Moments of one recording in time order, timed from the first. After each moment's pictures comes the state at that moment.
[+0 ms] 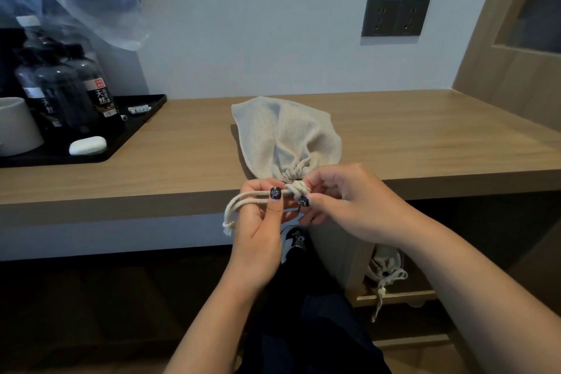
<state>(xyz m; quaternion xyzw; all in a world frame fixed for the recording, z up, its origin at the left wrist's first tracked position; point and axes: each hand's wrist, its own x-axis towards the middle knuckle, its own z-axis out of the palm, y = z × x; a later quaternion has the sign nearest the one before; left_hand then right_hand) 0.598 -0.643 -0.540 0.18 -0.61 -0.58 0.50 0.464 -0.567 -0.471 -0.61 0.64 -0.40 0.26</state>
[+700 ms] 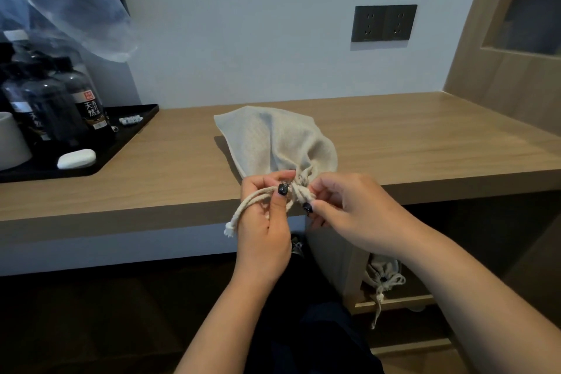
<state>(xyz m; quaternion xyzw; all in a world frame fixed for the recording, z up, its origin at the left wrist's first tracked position) 0.571 -0.650 -0.538 0.17 -0.65 -0.49 0.55 0.452 -0.562 -0.476 -0.62 0.67 -0.37 0.16</state>
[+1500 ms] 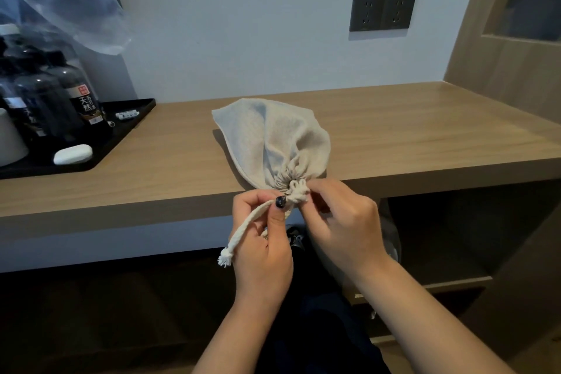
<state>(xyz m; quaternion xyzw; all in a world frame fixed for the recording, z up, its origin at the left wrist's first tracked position) 0.580 -0.620 -0.550 0.20 -0.62 -0.44 0.61 0.463 -0.580 -0.540 -0.60 0.57 -0.50 -0.25</state>
